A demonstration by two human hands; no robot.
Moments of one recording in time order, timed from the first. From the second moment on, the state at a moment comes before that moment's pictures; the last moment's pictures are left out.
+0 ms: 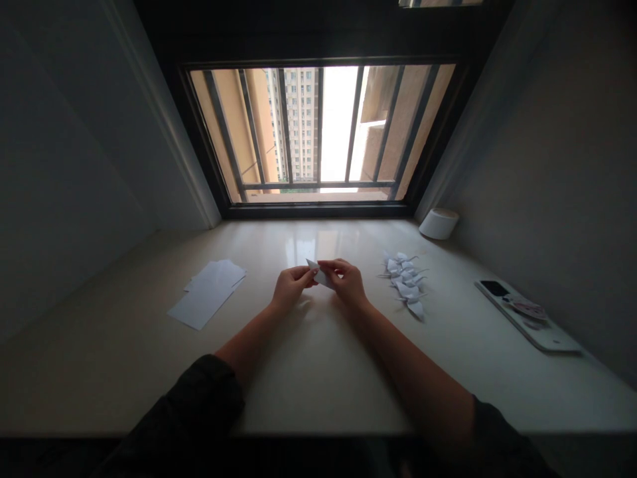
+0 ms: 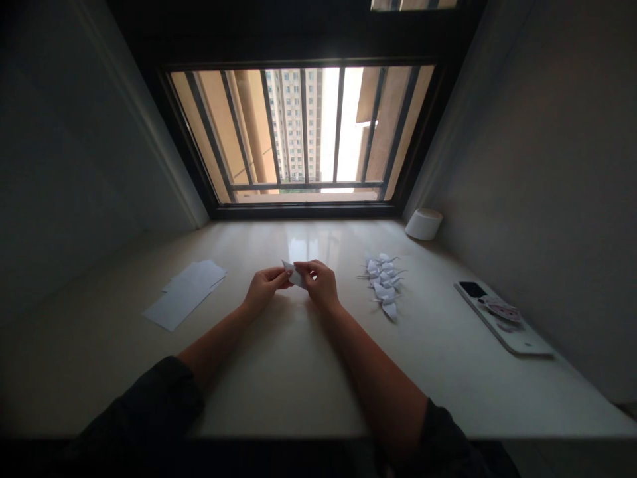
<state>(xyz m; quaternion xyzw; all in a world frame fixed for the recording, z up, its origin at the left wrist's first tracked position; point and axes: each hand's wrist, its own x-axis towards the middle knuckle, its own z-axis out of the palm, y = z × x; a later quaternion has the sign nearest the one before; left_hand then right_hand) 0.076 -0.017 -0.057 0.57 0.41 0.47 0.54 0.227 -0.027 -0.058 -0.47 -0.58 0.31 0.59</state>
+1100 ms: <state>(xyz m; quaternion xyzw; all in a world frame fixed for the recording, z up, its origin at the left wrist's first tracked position) 0.074 -0.018 -0.047 0.53 0.43 0.51 0.52 0.218 -0.027 -0.065 -0.40 -0.53 0.49 0.56</state>
